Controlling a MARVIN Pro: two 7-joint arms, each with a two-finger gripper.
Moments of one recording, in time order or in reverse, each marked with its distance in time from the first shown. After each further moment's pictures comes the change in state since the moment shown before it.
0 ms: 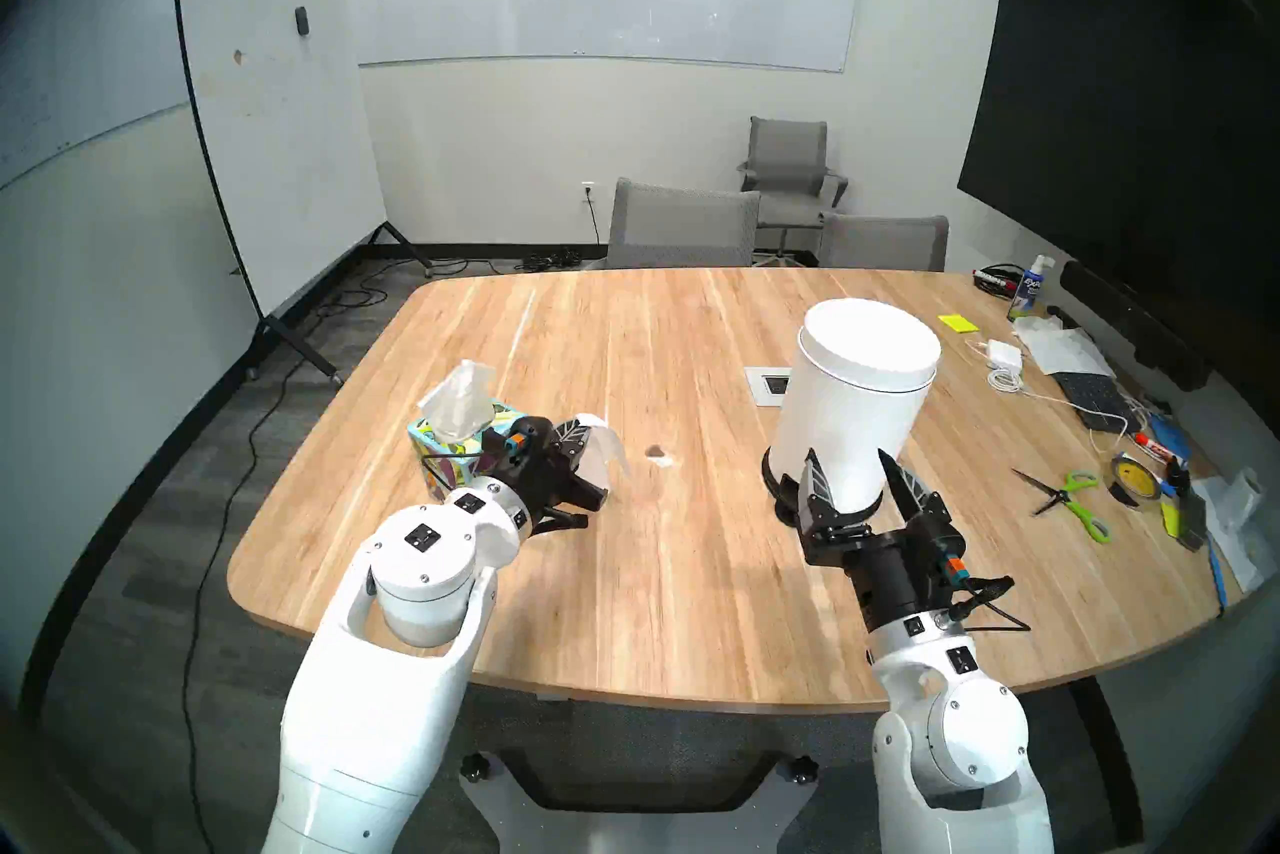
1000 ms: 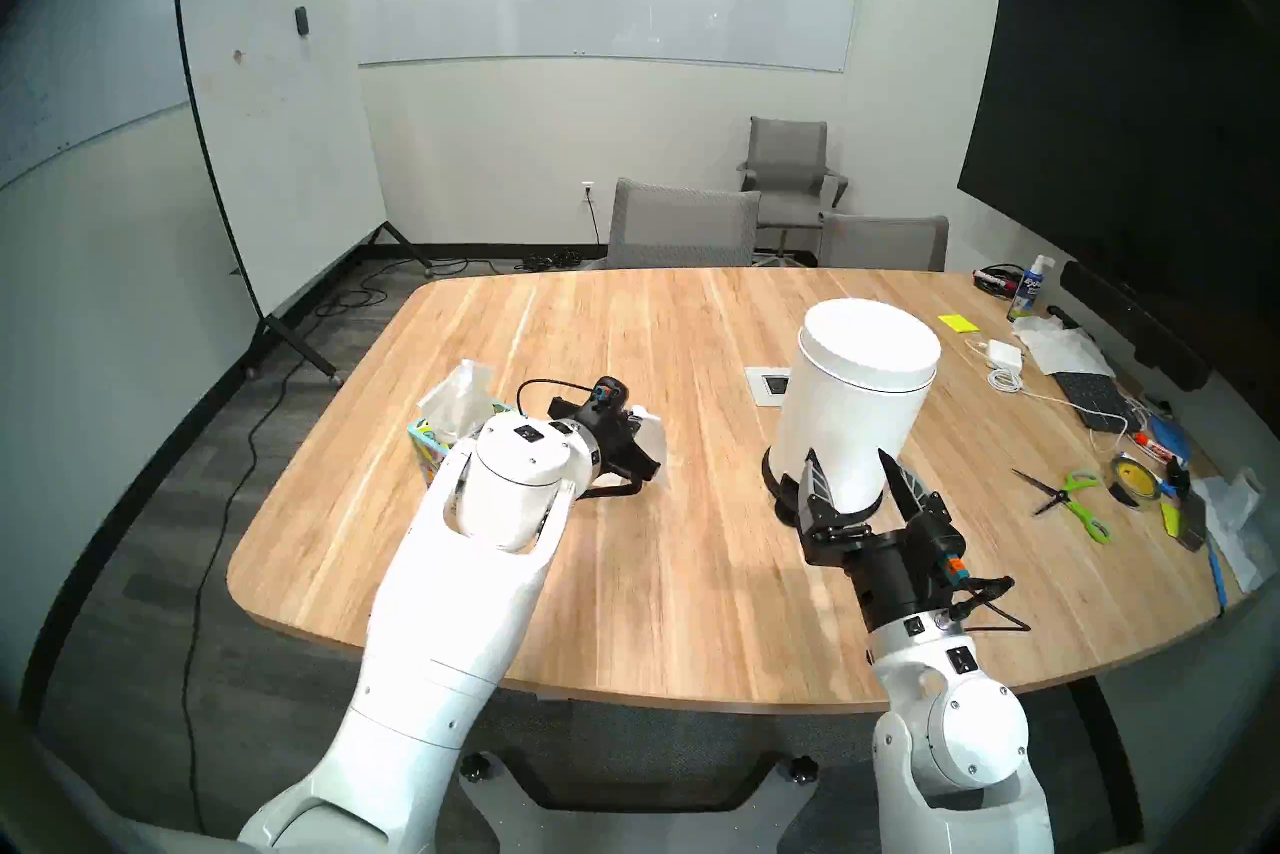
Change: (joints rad) left arm -0.301 -0.102 0.119 0.229 0.181 0.338 -0.092; right arm 0.000 0.000 0.000 0.000 0.000 0.000 0.000
